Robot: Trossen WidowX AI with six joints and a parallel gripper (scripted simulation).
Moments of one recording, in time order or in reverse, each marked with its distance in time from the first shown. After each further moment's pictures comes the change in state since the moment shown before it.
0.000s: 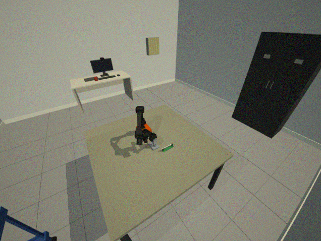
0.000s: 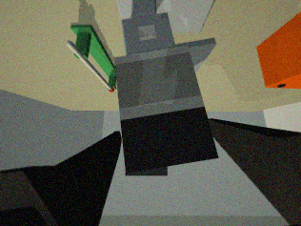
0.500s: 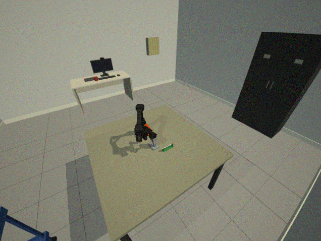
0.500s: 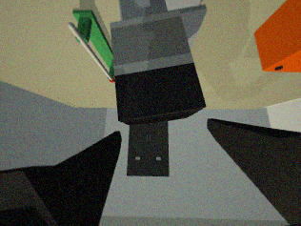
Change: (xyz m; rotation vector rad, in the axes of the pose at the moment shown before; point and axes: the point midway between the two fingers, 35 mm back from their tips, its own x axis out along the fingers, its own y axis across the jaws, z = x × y) arm -0.013 -0.001 -0.028 0.003 -0.017 0.017
